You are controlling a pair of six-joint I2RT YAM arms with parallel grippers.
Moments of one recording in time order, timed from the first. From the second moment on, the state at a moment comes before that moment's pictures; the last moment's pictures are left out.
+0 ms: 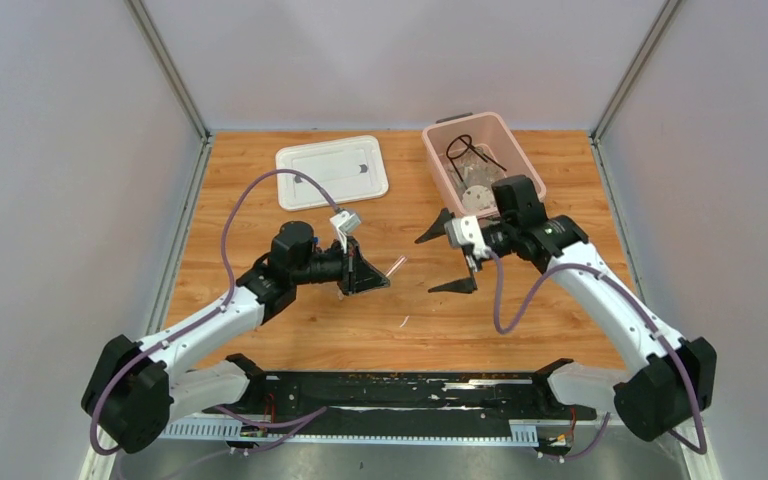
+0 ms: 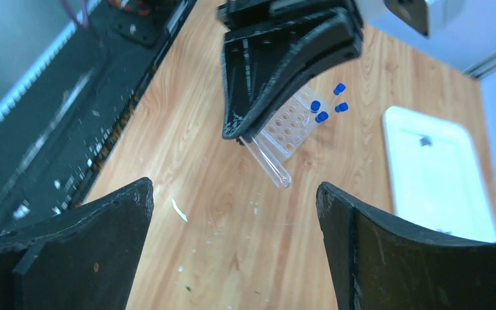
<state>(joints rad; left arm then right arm) -0.61 1.08 0.57 0.24 0.68 -0.50 0.45 1.27 1.13 -0.63 -1.21 -1.00</state>
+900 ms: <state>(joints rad) -0.70 1.20 0.75 -0.15 0.70 -0.31 0.75 1.29 1.03 -0.67 -0.71 -1.45</state>
